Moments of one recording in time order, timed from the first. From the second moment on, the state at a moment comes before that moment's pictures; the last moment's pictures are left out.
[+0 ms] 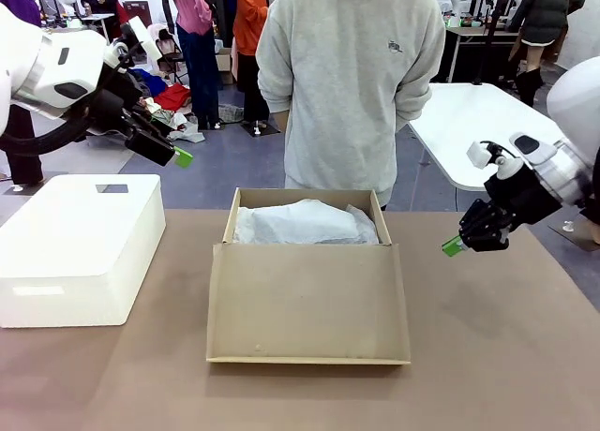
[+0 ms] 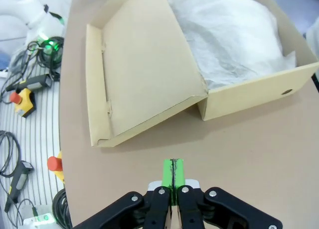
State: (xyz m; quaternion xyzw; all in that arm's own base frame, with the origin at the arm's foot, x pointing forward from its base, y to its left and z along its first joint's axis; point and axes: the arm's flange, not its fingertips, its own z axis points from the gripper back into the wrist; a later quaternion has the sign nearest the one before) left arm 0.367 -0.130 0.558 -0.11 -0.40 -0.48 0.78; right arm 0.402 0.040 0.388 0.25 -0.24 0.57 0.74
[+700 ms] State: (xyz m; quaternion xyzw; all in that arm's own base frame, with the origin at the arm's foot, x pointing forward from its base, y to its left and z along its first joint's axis) left arm 0.367 -0.130 0.558 -0.11 -0.40 -0.48 0.78; right arm 0.406 0.051 0.339 0.29 -0.21 0.58 0.73
